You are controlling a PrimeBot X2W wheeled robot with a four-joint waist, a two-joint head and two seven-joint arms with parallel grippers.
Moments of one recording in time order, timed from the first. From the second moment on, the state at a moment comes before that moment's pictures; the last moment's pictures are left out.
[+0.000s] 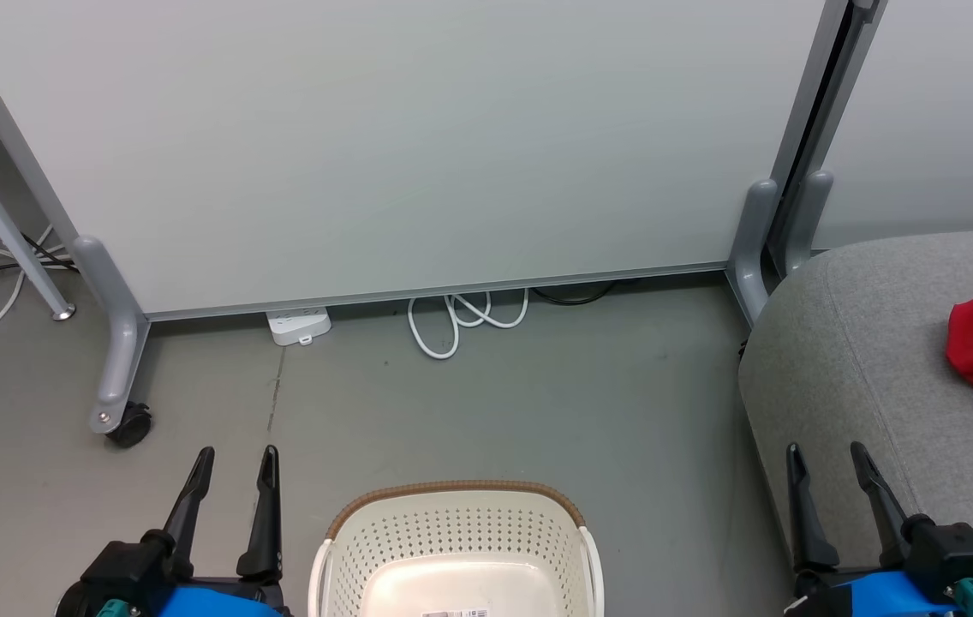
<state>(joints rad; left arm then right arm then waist) -0.06 0.06 -0.06 0.24 -0.23 -0.11 -0.26 -0.01 -0.06 -0.07 0.24 0.07 0.13 -0.26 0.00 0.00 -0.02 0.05</state>
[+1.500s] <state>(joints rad) -0.05 0.04 0.01 0.30 -0.68 -0.13 -0.13 -0.01 -0.05 -0.08 0.29 0.60 0.13 -0.13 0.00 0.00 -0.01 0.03</state>
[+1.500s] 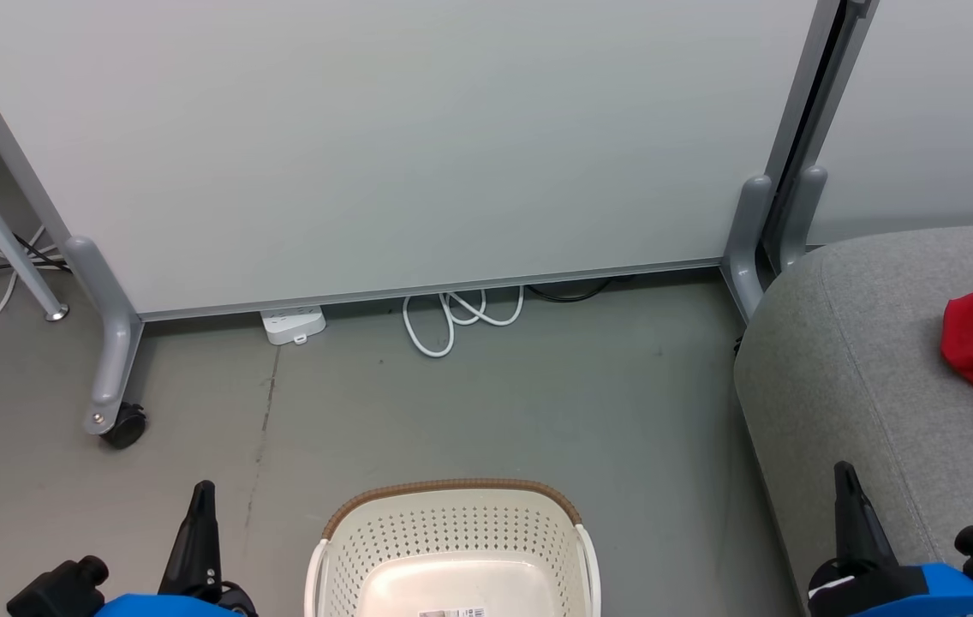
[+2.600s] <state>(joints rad) -0.08 0.04 0.06 0.28 -1.10 -0.13 -0.02 -0.06 -0.05 -0.10 0.27 1.05 0.13 -0.02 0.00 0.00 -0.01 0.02</state>
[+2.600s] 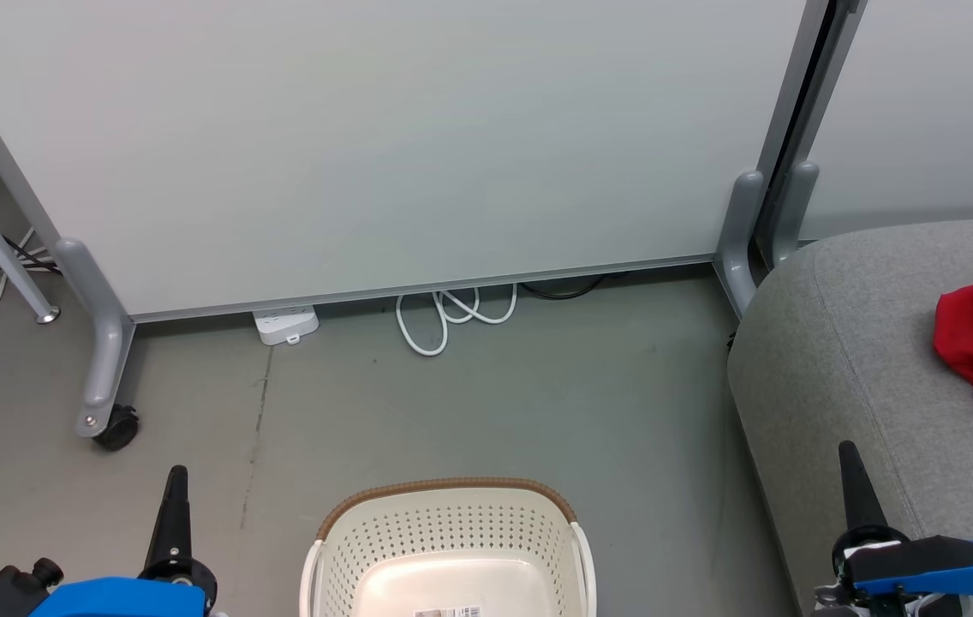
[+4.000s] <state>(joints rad) -0.10 0.05 0.10 0.26 -1.46 -0.13 0.08 -0.09 -0.05 -0.11 0.26 1.45 0.13 0.08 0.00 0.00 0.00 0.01</state>
